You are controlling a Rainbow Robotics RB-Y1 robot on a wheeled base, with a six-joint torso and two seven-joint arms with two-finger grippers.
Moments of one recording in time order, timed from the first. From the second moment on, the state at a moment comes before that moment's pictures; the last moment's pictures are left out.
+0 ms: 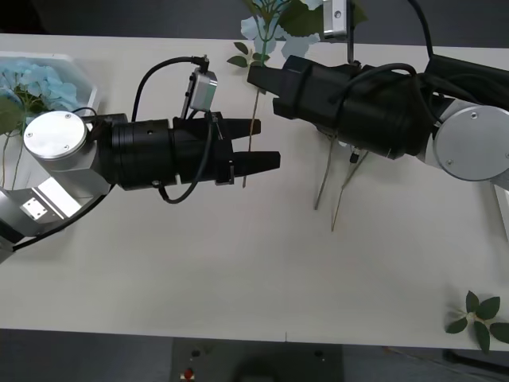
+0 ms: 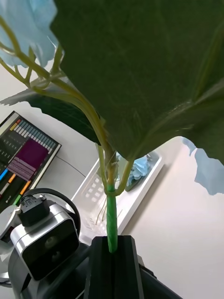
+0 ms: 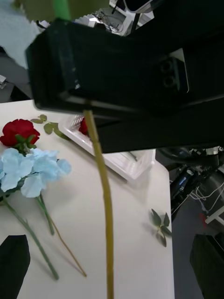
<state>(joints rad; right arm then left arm) -0.77 -0.99 0.82 -1.94 -1.79 0.08 1.61 -0.56 0.75 -0.60 -1.65 2.28 0.68 -2.68</state>
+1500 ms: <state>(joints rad) -0.77 -0.96 0.82 -1.94 -1.79 0.08 1.61 -0.56 0.78 -0.60 -1.65 2.28 0.68 -2.68</state>
